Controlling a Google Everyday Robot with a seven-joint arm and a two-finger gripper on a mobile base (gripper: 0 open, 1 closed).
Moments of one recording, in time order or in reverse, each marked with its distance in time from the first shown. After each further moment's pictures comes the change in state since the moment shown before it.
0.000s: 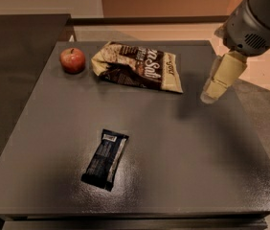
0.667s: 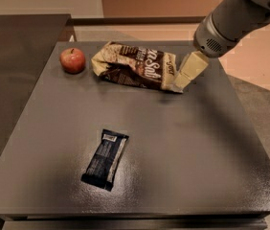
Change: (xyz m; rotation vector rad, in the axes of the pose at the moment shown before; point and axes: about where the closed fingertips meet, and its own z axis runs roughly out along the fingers) arm -0.036 -0.047 0.074 0.020 -0.107 0.104
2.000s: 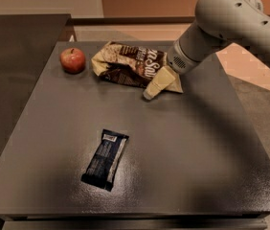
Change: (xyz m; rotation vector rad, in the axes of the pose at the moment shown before) arm -0.020 0.008 0.098 -0.051 -0.012 0.170
